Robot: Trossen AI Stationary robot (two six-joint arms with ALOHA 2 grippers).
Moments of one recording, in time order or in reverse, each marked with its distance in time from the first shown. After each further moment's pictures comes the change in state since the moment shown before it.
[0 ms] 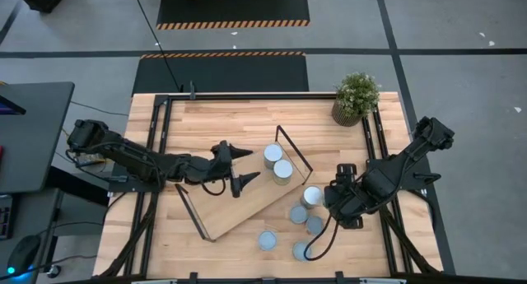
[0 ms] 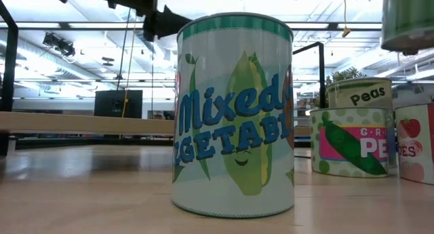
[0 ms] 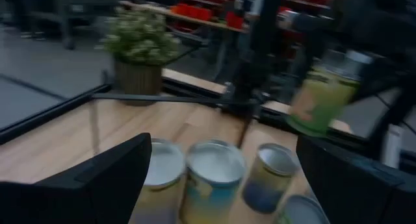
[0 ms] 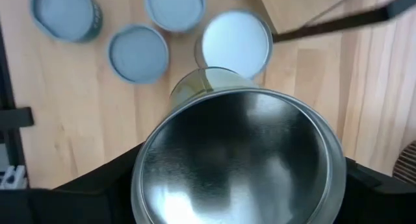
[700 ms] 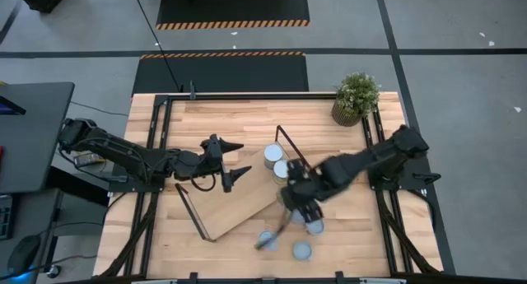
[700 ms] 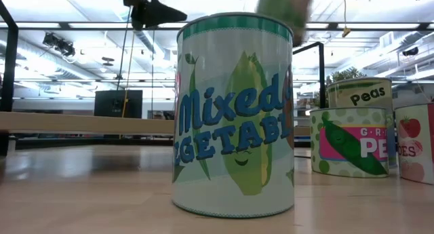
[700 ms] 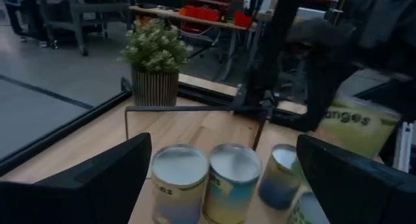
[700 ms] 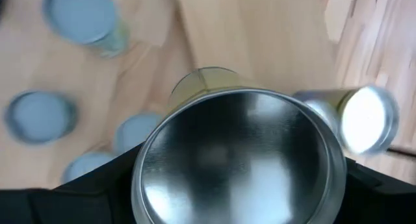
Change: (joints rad) left arm -0.005 -0.155 0.000 -0.171 -0.013 0.056; right arm -0.253 0.260 0.294 0.221 0.041 -0.588
